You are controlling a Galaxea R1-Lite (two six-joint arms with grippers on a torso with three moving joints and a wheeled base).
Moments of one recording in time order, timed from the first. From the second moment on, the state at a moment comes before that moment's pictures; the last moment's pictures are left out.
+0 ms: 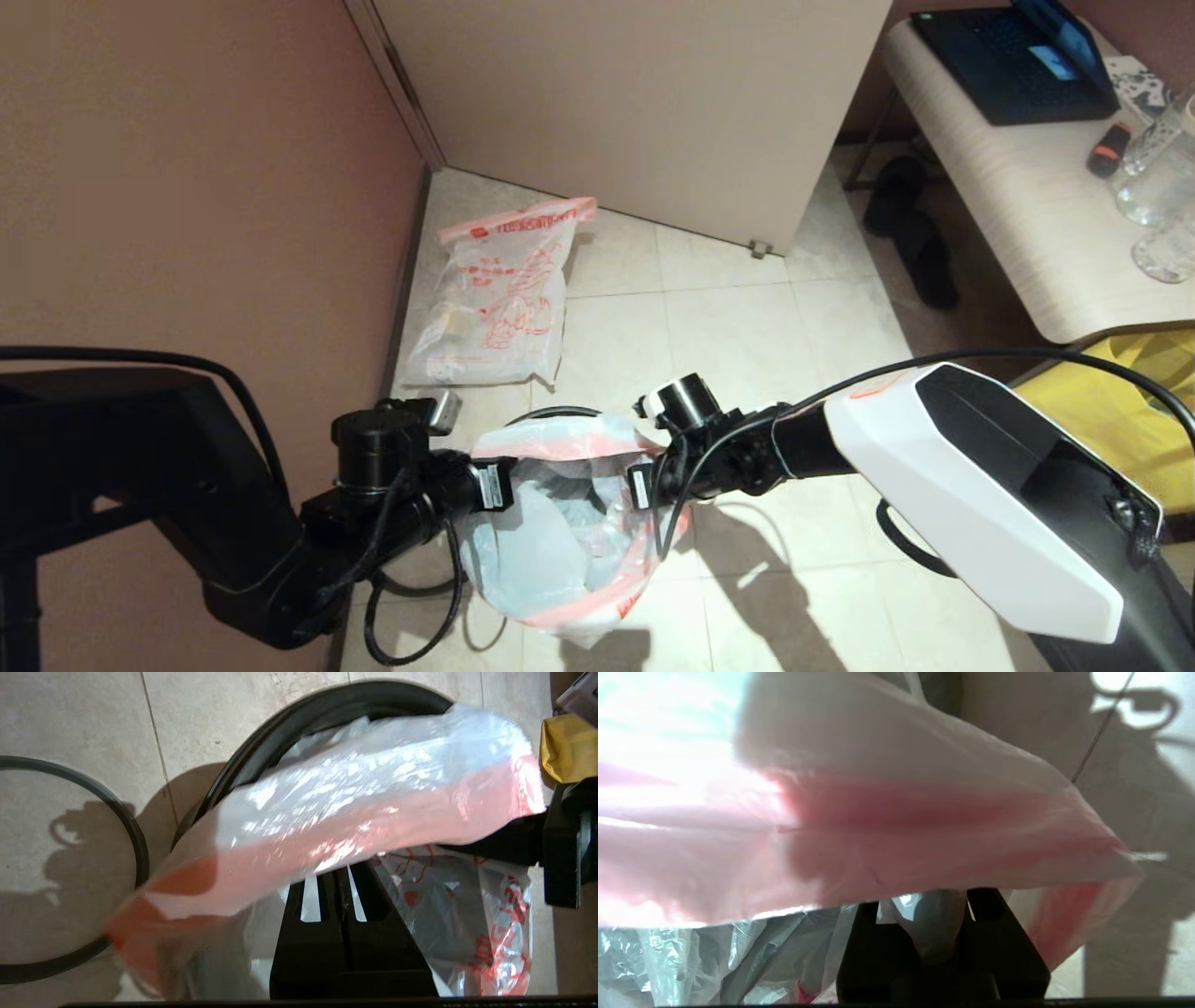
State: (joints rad) left arm -0.32 2.05 -0.53 -1.16 -0.08 -0.23; right arm 0.64 2.52 -1.80 0.11 0.06 0.32
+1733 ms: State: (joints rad) left arm -0.26 2.08 -0.54 -1.16 -0.08 -0.20; right arm 0.67 2.50 -1.71 0.08 0.06 0.22
